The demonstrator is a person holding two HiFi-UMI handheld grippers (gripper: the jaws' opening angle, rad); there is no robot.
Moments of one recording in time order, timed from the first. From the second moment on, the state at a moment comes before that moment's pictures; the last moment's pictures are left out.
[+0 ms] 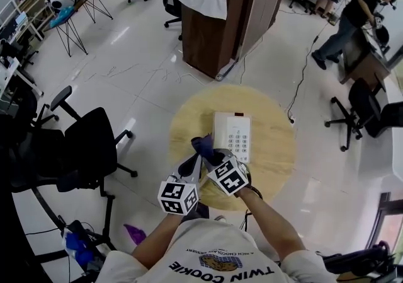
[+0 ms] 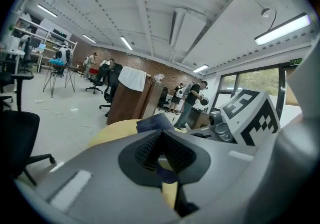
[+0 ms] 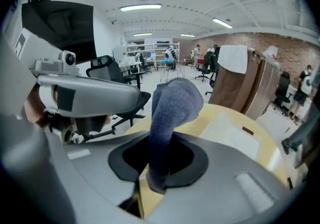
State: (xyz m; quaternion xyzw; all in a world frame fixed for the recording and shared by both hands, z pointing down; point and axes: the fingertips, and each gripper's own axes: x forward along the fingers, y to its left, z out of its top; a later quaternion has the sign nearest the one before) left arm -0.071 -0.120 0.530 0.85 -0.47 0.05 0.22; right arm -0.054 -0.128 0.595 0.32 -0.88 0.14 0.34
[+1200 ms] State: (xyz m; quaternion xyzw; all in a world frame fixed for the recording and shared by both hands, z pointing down) left arm 0.027 0.021 0.435 0.92 -0.38 0.01 0.11; right arm 0.063 0.027 0.441 0.55 -0.83 0.08 0.06
